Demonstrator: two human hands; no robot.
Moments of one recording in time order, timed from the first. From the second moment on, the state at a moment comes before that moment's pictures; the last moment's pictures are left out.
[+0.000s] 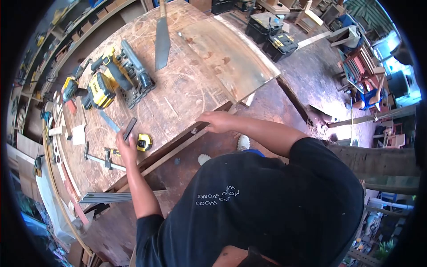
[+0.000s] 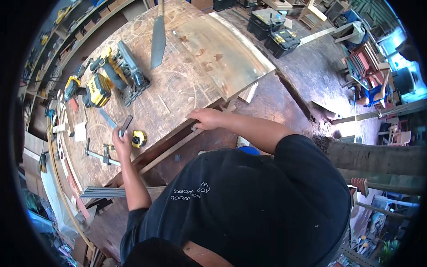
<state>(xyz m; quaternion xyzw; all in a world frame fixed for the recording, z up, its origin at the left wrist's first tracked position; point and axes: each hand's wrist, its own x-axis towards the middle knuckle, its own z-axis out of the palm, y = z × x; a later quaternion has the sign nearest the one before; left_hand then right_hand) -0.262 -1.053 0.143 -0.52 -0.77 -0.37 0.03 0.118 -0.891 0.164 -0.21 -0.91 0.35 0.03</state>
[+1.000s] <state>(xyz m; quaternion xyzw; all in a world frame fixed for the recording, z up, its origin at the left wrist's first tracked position) 0.025 -1.223 0.046 -0.29 -0.87 -0.06 -0.40 0.347 -0.792 0.072 -0.10 -0.80 0.57 -0.14</state>
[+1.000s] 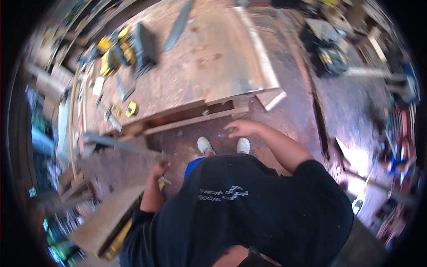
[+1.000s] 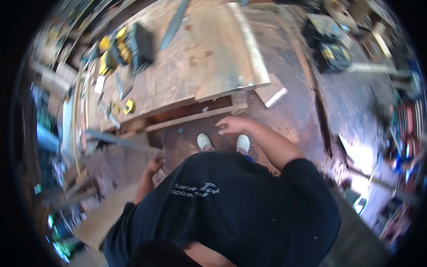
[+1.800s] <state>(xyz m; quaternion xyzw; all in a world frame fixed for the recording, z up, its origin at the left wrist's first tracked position) -0.218 -1.021 0.104 -0.36 -0.93 -0.10 -0.09 0.296 -0.821 0.174 -0.16 -0.76 0.61 -0.15</state>
